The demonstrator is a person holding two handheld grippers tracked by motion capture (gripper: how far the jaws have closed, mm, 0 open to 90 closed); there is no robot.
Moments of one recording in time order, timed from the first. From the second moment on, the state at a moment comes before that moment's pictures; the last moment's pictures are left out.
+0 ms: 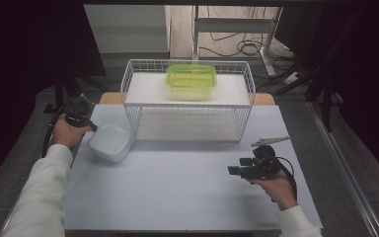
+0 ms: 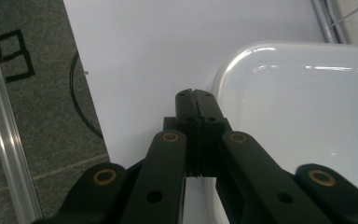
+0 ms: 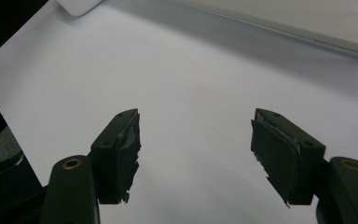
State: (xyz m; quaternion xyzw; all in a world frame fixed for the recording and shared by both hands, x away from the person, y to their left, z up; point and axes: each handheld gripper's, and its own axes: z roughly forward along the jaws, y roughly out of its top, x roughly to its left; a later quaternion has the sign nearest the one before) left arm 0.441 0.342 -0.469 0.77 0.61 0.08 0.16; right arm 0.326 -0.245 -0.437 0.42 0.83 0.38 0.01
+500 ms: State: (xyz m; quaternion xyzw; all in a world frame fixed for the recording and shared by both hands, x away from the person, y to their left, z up) left arm 0.440 0.334 -0.473 0.79 0.58 0.08 0.17; right arm 0.328 -0.245 -0.439 0.42 0.83 0.38 0.01
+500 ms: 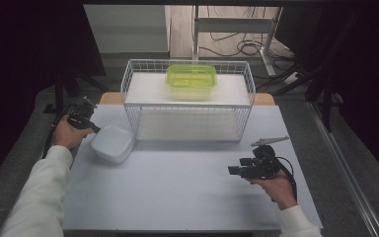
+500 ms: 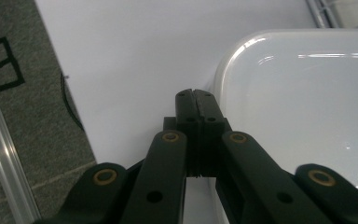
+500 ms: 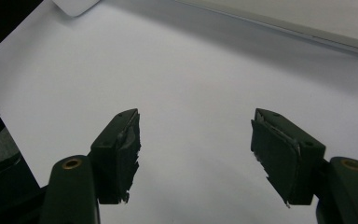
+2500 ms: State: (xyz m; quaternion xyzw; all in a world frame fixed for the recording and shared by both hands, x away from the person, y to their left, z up) left arm 0.334 0.163 -0.480 0.85 0.44 -0.03 0.28; right arm 0.323 -0.233 -0.438 0.41 0.83 0.38 0.00
